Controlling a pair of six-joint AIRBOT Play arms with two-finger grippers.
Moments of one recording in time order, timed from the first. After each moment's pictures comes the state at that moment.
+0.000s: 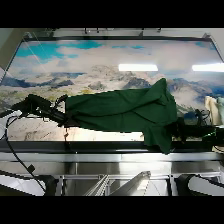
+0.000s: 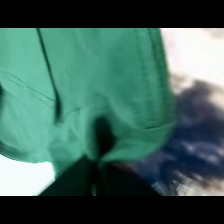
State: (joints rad) left arm 0.15 -1.71 0.95 -2.38 1.41 2.19; right arm -0.54 -1.38 0.44 -0.52 1.08 0.93
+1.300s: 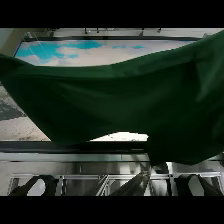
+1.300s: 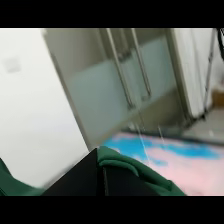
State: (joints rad) left arm 0.40 -0.98 1.57 -2.69 1.75 2.17; right arm -0.64 -0.75 1.24 0.05 1.36 0.85
